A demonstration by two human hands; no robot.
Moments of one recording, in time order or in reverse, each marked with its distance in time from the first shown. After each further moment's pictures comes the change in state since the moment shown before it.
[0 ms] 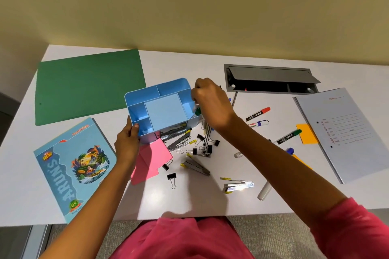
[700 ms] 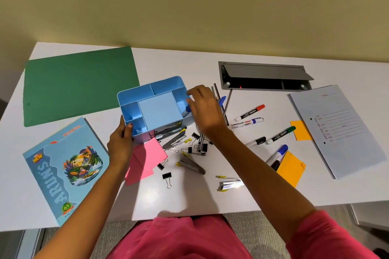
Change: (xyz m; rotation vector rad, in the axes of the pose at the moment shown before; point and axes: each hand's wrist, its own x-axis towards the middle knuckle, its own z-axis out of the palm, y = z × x) left_hand 0.000 -0.003 -0.001 0.045 -0.009 0.020; right_hand -0.018 0.008 0.043 0.190 0.154 0.110
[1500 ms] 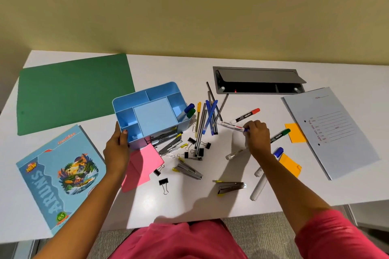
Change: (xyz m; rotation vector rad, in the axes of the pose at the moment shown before) left_hand -0.001 -0.003 0.000 0.068 0.022 0.085; right_hand -0.113 0.162 0.021 -0.176 -0.052 0.548
